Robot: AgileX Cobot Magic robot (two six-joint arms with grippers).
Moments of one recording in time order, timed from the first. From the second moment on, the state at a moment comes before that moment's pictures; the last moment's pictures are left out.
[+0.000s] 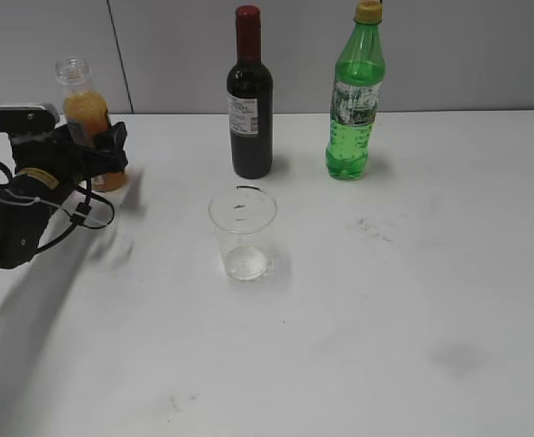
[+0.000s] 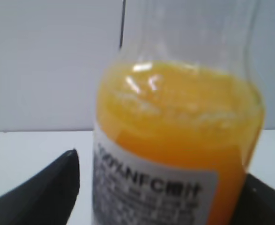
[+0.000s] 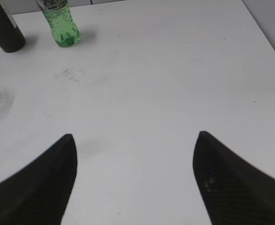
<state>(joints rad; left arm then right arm) -0.19 2.31 -0.99 -0.02 -1.17 -0.04 0.07 -0.01 -0.50 -0.02 1.03 0.06</state>
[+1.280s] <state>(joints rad) -0.19 2.33 -0.93 -0.01 -1.23 -0.04 0.07 -0.01 -0.50 -0.02 1.03 0.06</state>
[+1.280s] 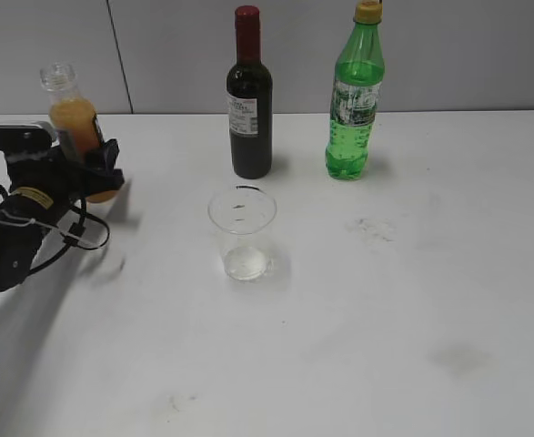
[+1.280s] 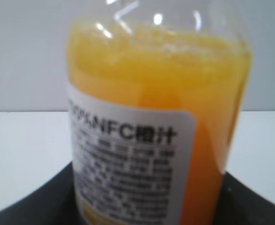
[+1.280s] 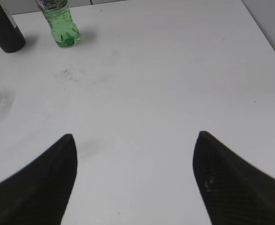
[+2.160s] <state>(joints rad) -0.49 1.96 -0.52 -0.30 -1.17 0.64 0.07 -0.01 -0.50 -0.02 1.03 0.06</state>
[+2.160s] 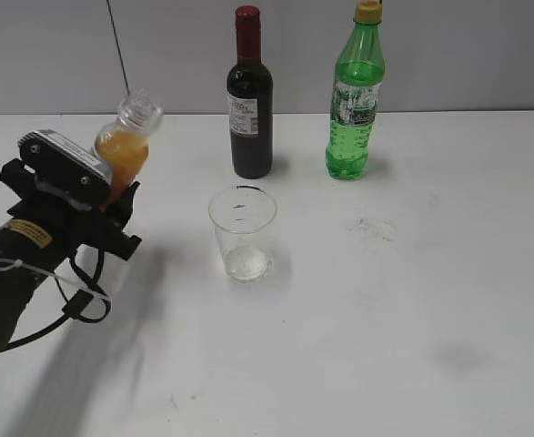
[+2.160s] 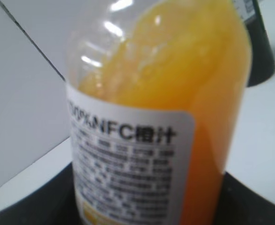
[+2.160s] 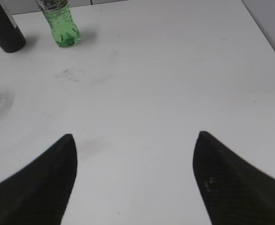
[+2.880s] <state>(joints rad) -0.54 1.95 -0.50 -0.36 -1.17 1.03 0.07 -0.01 -0.50 -0.02 1.03 0.06</state>
